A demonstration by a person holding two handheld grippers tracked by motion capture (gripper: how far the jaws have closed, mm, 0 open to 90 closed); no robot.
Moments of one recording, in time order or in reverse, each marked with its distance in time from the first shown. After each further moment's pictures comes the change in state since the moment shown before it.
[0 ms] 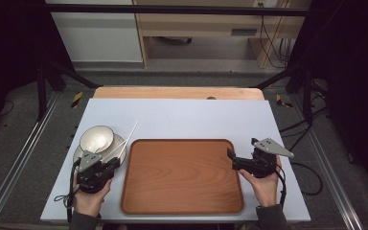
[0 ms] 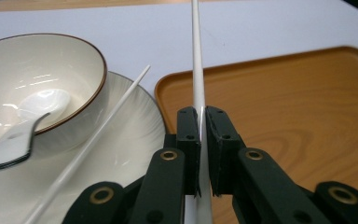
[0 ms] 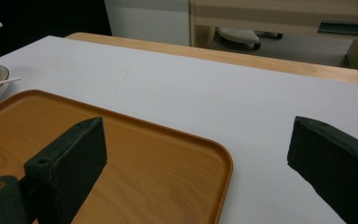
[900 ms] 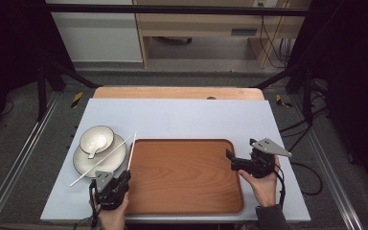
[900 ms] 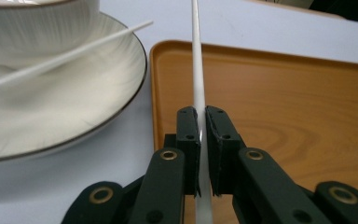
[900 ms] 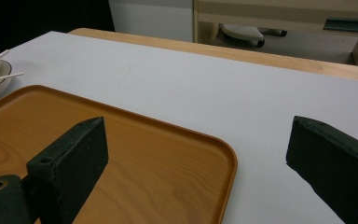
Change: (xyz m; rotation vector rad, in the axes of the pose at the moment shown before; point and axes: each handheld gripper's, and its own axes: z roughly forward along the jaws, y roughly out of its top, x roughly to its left) left arm -0.039 -0.058 0.017 -0.054 0.119 -0.203; right arm 0.001 -0.002 0.003 0.012 0.013 -0.010
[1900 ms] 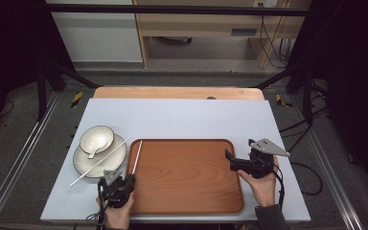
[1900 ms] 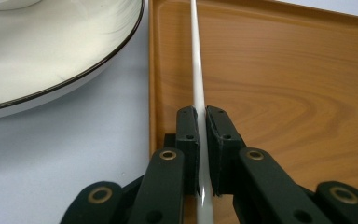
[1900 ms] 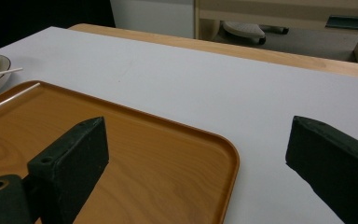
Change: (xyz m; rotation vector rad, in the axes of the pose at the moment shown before) left arm -0.001 -0.008 0.022 0.132 0.026 -0.022; right arm 0.002 -0.001 0.003 0.012 0.002 -0.004
